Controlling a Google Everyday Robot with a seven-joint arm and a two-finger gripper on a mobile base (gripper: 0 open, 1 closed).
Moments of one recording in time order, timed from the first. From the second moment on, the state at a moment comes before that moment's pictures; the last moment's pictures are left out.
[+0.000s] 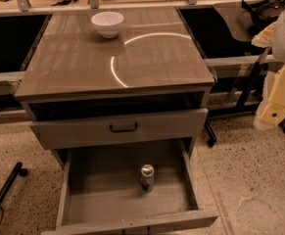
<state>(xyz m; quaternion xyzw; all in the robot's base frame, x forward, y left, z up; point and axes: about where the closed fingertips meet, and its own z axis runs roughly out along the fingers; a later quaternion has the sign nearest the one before) 0.438 -0.216 0.977 -0.60 0.78 -0.04 0.16</state>
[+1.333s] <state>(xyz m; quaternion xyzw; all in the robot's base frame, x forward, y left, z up) 0.444 -0.207 0.949 -0.61 0.77 0.01 0.18</state>
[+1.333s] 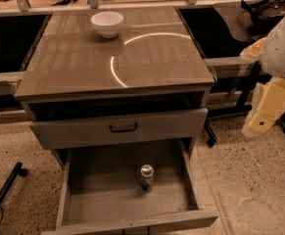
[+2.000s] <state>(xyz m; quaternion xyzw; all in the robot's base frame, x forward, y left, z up) 0.447 -0.171 0.883 -0.61 0.76 0.11 0.22</state>
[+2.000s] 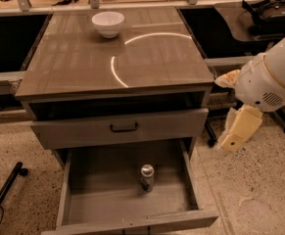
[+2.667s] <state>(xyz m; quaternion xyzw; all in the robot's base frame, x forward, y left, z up) 0.445 -0.146 0.846 -0.59 0.77 0.13 0.23</state>
